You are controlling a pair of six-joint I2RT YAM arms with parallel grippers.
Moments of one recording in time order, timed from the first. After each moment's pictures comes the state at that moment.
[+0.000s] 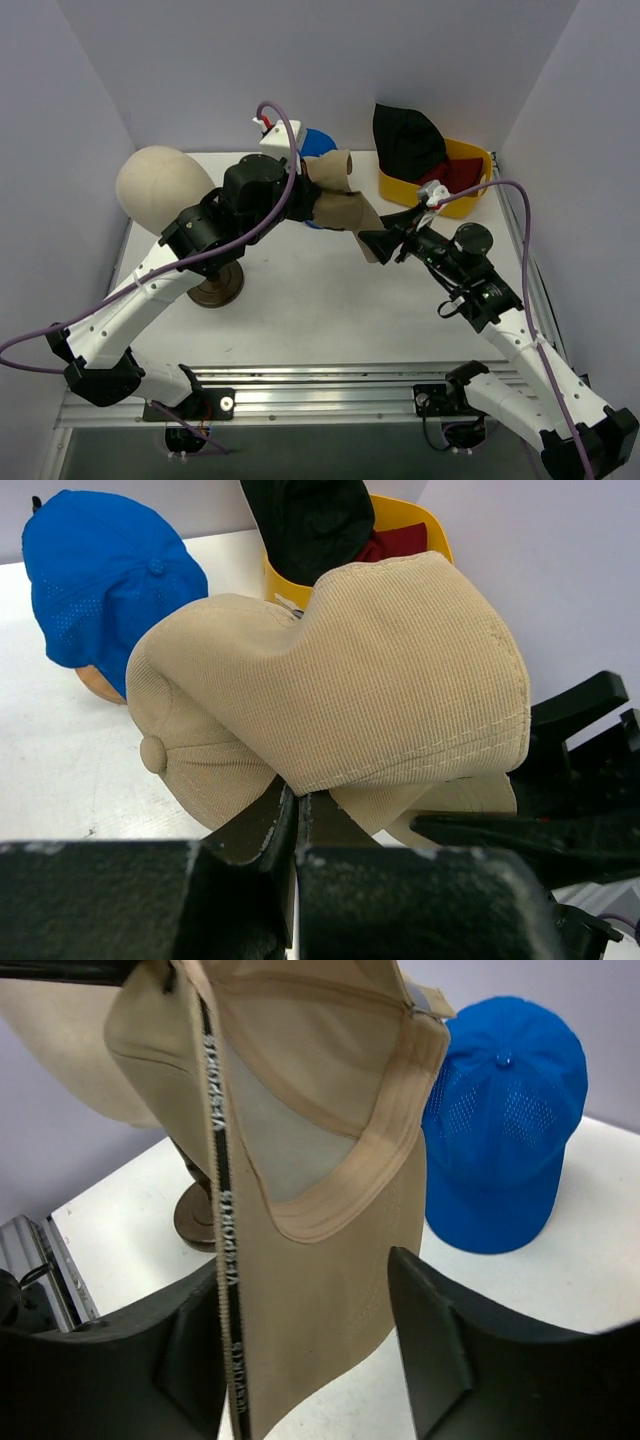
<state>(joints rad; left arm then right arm) -0.93 1.41 1.79 -0.67 -0.36 -0.42 0.44 0.84 0.77 0.10 -0.42 0.21</state>
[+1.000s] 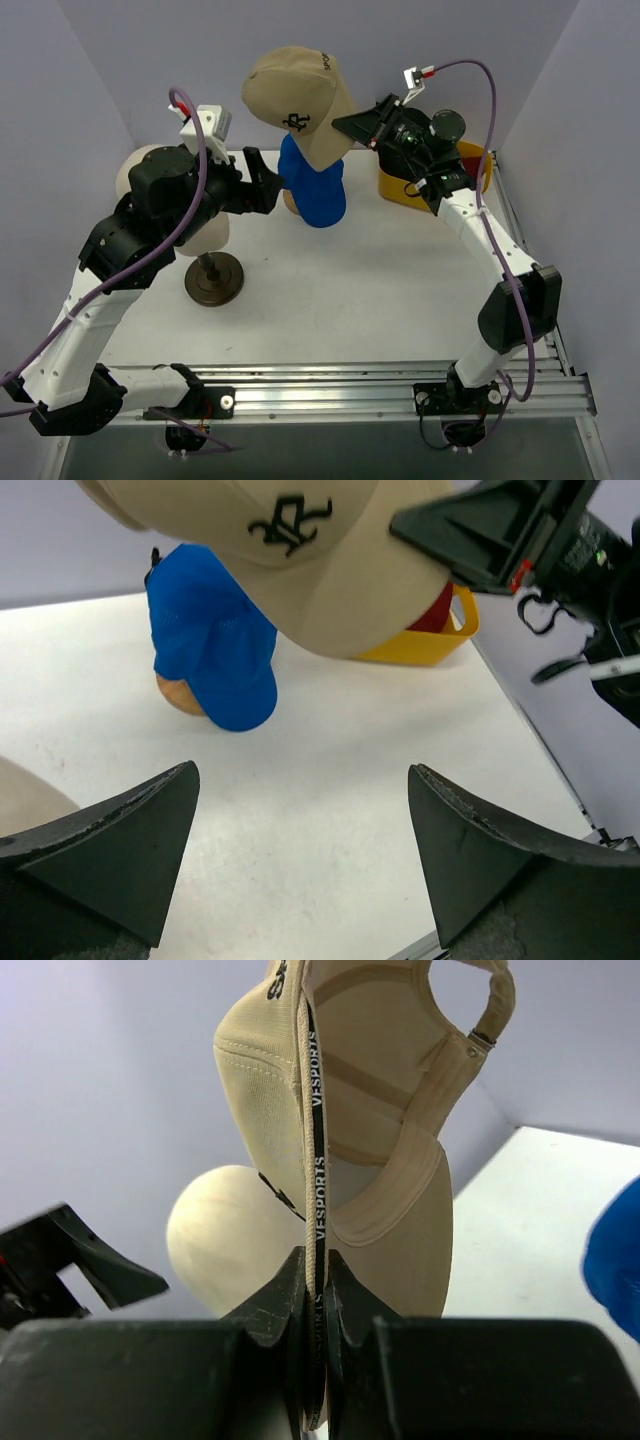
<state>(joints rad) -0.73 1.25 1.88 -0.82 -0.23 -0.35 0.31 1.60 1.50 0.40 -0.70 0.94</state>
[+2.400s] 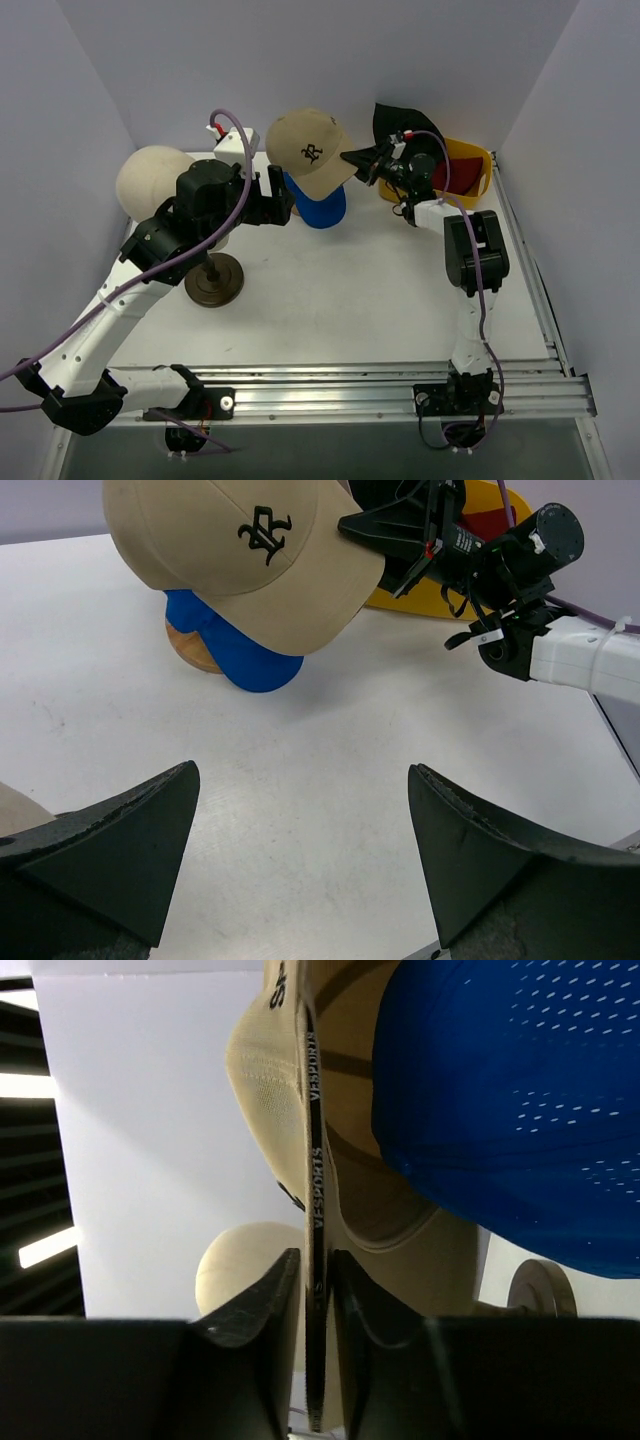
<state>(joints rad) -0.72 1.23 1.61 -0.70 -0.26 -0.36 0.18 2.15 1.38 1.02 -0.82 1.76</state>
